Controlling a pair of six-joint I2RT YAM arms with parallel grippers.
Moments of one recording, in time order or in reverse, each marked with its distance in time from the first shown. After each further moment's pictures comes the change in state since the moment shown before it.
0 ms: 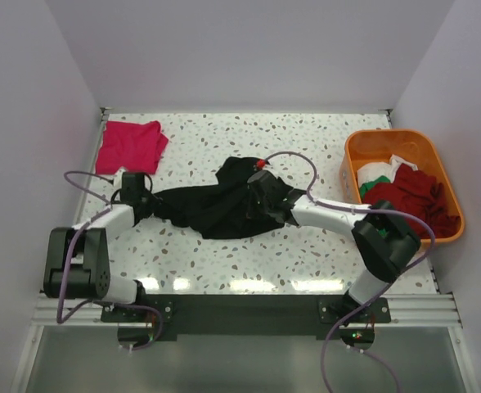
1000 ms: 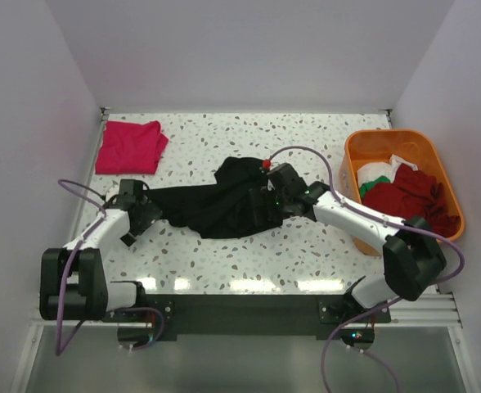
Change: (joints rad) left arm -0.031 -0.208 -0.009 -0.498 -0.185 -0.016; right arm -0.097 -0.224 0.014 -0.345 -0.128 -0.365
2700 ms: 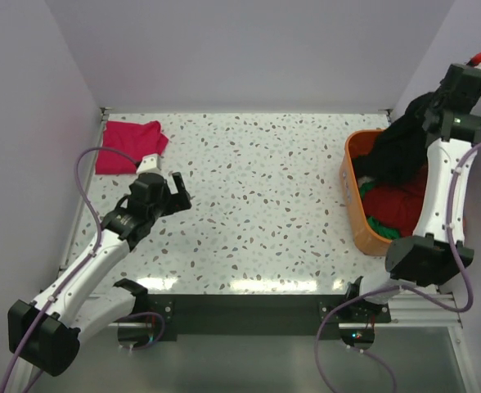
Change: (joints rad) left arm -0.411 -0.333 0.111 0.071 0.018 0.294; right arm -0.984 0.108 0.835 -0.295 0.317 -0.063
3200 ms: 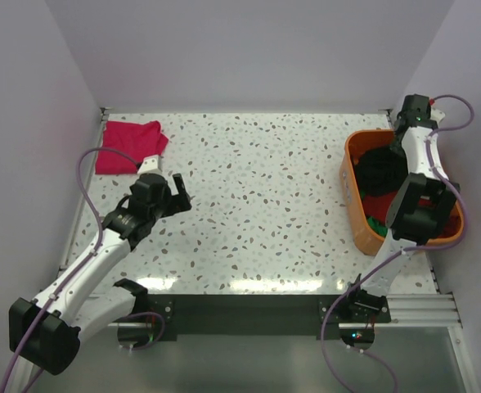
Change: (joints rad) left arm 0.000 0.010 -0.013 -0.001 0.001 0.001; right arm 0.002 0.354 -0.116 0.050 0.126 0.055
